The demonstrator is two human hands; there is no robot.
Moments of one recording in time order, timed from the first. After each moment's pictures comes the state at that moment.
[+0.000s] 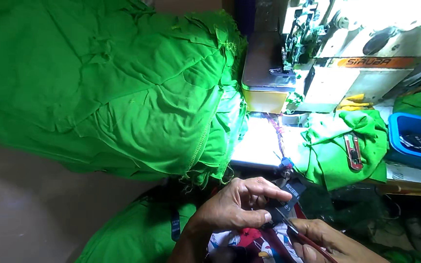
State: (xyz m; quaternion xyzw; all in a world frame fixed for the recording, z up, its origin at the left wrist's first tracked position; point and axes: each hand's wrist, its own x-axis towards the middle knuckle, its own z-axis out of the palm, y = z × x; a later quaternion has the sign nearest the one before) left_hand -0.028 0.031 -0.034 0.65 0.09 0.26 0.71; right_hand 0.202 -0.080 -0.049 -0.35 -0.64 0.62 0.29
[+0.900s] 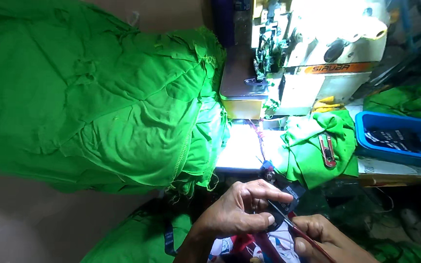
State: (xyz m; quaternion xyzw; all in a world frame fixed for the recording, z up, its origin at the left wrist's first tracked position) left_hand 0.005 0.024 -0.027 0.65 0.09 0.24 0.72; right_hand 0.215 -0.099 -0.052 -0.39 -0.56 0.61 0.40
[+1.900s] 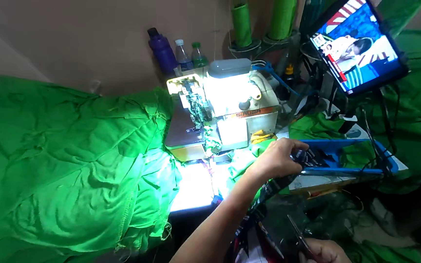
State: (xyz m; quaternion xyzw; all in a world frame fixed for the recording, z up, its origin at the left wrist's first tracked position) left_hand 0.234 0.058 0.053 0.86 0.17 0.04 0.48; right_hand 0.269 -0.165 -0.040 -0.46 -0.44 0.50 0.59
